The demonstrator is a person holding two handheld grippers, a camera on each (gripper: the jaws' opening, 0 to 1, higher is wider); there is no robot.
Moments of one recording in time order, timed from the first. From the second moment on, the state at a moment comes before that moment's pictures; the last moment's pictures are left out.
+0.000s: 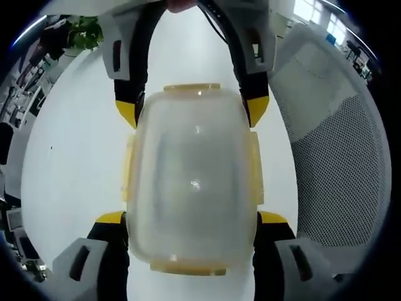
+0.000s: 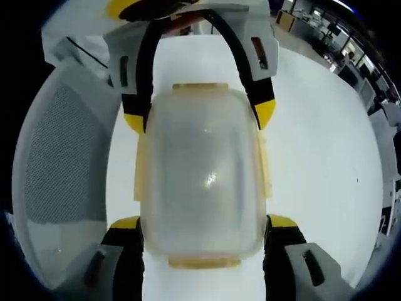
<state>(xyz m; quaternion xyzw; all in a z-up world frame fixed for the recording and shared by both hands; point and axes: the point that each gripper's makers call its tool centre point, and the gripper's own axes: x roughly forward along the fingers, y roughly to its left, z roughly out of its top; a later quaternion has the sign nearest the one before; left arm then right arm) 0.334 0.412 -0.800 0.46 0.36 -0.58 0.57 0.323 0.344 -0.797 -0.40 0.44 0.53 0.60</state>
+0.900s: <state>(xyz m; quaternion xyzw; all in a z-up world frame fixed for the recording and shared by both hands) 0.350 0.413 -0.801 0.46 0.36 -0.58 0.57 0.339 0.345 -0.799 -0.40 0.44 0.53 0.60</state>
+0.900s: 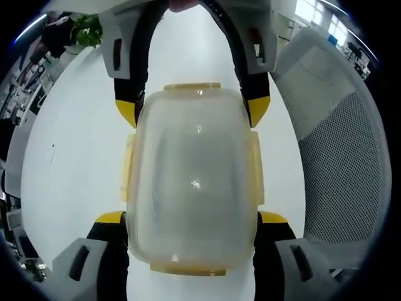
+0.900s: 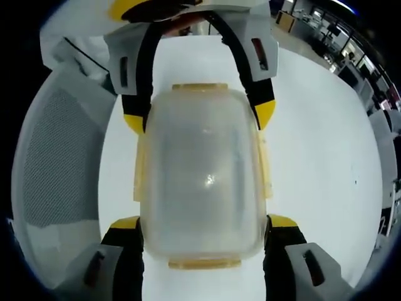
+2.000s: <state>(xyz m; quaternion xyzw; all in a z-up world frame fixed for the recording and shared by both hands) 0.389 0.410 -0.801 0.45 0.37 -0.58 0.57 0.379 0.342 -0.799 -0.40 0.44 0.53 0.61</state>
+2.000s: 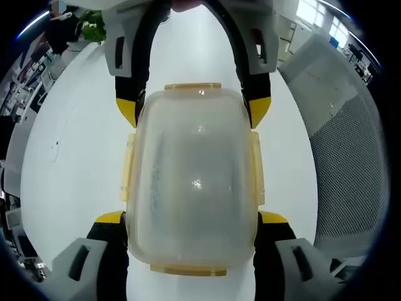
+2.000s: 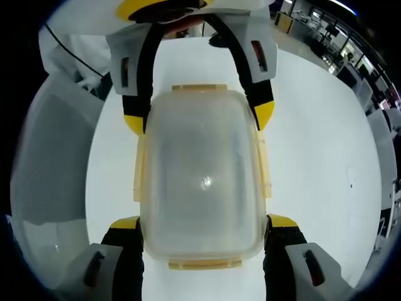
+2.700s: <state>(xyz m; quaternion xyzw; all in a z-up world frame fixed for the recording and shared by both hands) 0.411 0.409 -0.801 0.45 0.37 -0.58 0.58 0.402 0.340 -0.799 -0.40 0.43 0.53 0.61</state>
